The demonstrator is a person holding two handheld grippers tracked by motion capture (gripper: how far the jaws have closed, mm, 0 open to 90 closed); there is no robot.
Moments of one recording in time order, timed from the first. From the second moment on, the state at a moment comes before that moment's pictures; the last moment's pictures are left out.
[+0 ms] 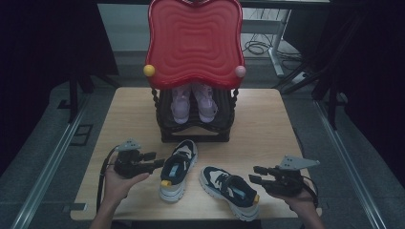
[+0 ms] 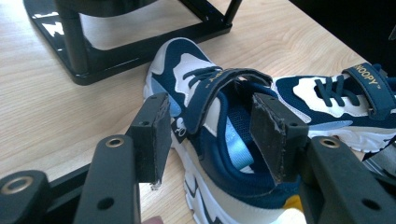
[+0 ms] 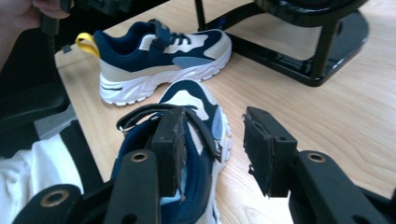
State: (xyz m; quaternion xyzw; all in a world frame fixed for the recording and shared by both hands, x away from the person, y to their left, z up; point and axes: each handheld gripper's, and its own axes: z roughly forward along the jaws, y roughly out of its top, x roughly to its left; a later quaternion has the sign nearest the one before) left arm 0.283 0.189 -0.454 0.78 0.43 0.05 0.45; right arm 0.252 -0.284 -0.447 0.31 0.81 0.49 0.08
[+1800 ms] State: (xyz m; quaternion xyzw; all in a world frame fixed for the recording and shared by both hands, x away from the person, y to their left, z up) left arm 0.303 0.147 -0.489 0.79 0.45 0.08 0.40; right arm 0.285 -0.235 -0.469 0.28 0.87 0.40 0.01
